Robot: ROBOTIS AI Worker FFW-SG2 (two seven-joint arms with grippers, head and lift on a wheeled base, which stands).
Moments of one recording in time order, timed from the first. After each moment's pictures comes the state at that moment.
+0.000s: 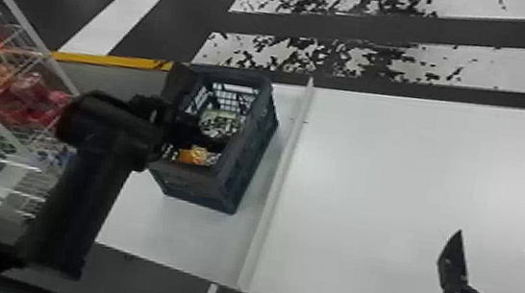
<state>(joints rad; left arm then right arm) -0.29 0.49 -0.04 -1.35 -0.14 0.76 -0.66 0.58 -0.14 0.28 -1.85 -0.05 -0.23 -0.17</state>
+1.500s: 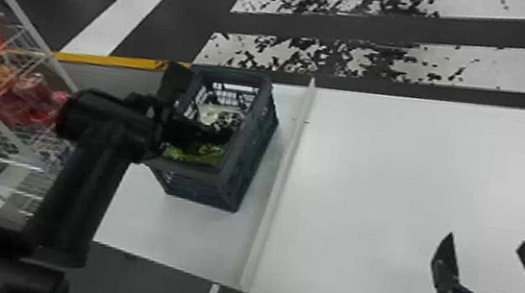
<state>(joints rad) -0.35 0.48 -0.01 -1.23 -0.14 0.74 -0.76 0.53 -0.14 0.29 -1.78 -0.07 -0.21 -0.16</state>
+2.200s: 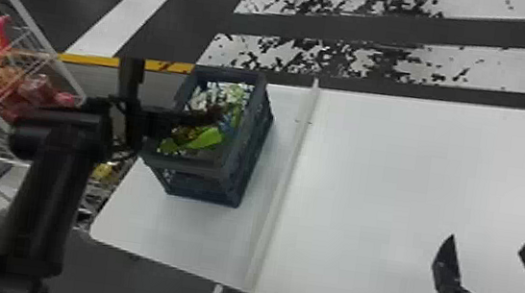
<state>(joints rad) -0.29 0.52 0.20 -1.23 0.13 0.65 -0.83 0.54 -0.14 0.30 -1.79 -0.07 -0.21 -0.16</state>
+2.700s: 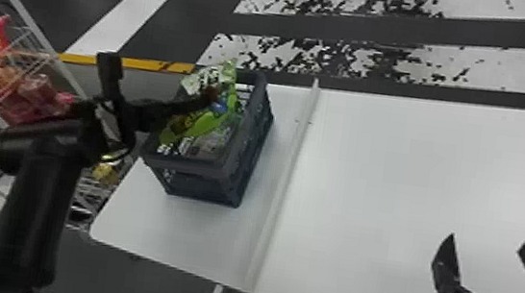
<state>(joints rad) -0.25 0.52 0.28 -1.25 0.29 0.58 -0.83 0.54 -0.14 0.30 -1.79 -0.07 -0.21 -0.16</state>
